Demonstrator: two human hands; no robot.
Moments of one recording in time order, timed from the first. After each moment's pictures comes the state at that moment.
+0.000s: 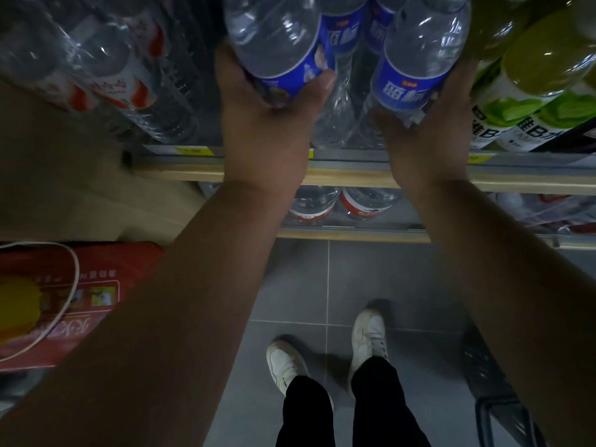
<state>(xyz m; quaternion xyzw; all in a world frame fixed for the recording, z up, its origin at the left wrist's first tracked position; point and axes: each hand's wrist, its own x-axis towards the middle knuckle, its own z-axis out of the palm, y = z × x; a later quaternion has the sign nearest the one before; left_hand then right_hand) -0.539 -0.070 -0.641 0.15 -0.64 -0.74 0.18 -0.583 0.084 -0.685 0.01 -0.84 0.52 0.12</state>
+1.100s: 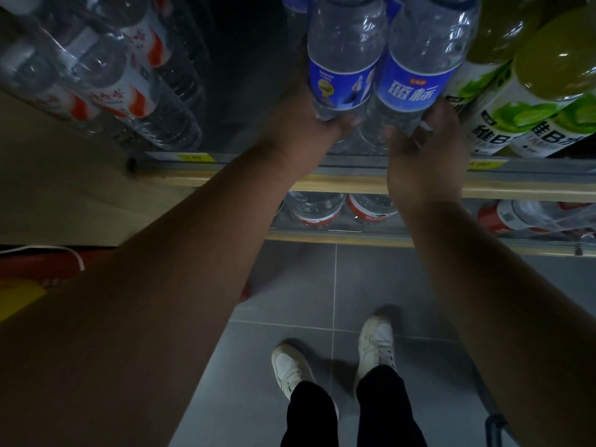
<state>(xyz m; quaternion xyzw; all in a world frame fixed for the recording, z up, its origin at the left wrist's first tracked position) -0.586 -0.069 -0.686 0.06 -0.85 -0.53 0.02 -0.579 0.081 -0.711 -0.08 -0.84 0.53 0.09</state>
